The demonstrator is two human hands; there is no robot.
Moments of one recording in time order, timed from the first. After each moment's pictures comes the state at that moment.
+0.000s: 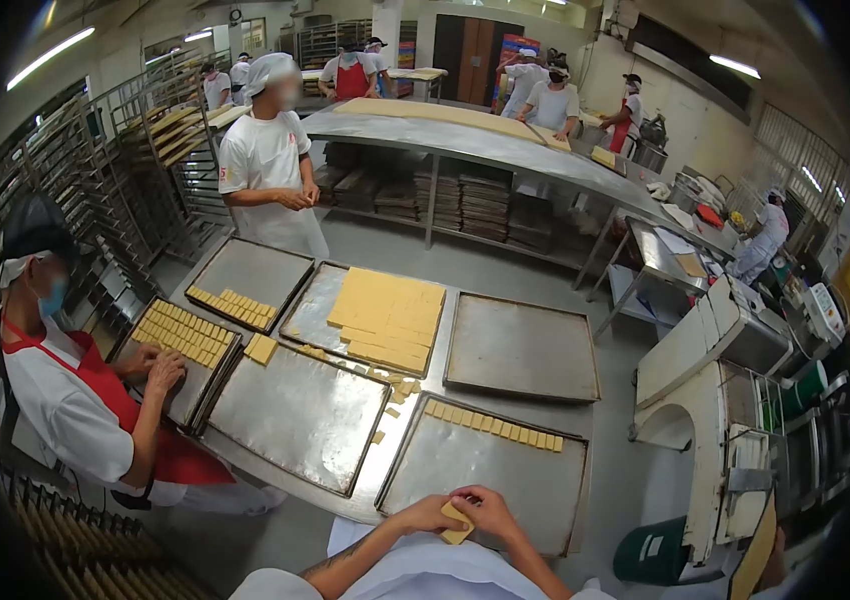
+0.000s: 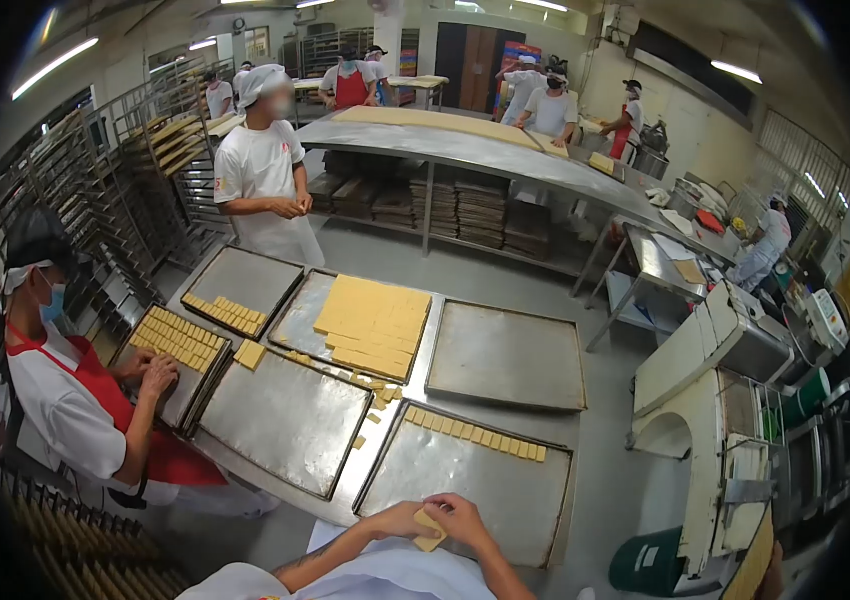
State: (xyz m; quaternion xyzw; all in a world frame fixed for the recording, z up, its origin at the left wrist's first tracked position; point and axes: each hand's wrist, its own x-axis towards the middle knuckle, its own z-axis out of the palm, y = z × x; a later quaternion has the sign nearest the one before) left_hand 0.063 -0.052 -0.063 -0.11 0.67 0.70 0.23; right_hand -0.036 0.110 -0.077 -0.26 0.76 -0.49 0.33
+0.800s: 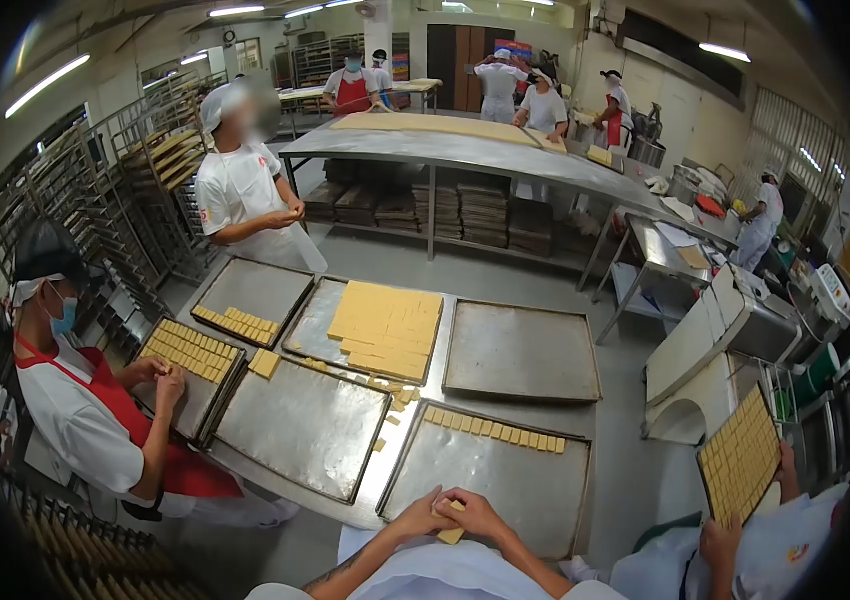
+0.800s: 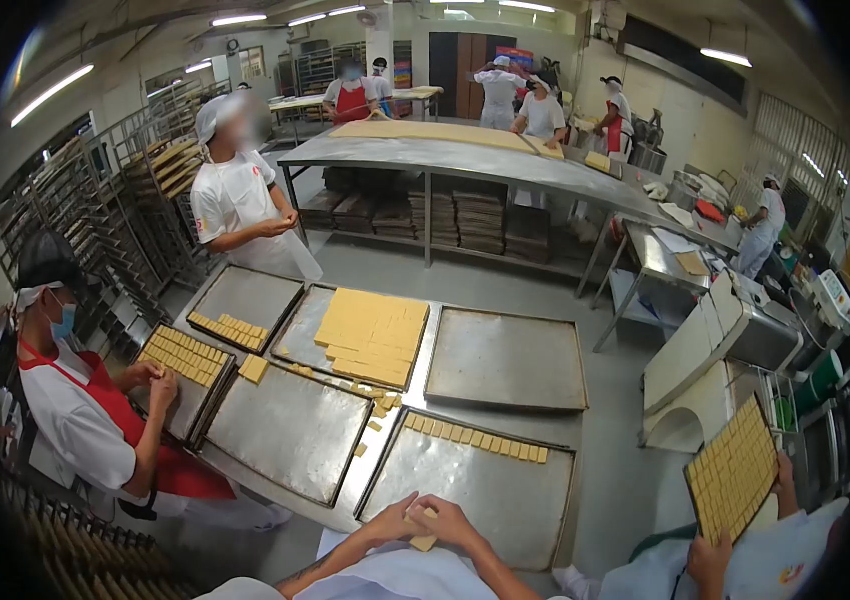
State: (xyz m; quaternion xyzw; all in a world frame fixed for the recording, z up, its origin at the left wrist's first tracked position) left_hand 0.074 -0.053 -0.058 -0.25 0.64 0.71 0.18; right_hand -0.032 0.095 -0.072 -0.29 0.75 -0.45 0.39
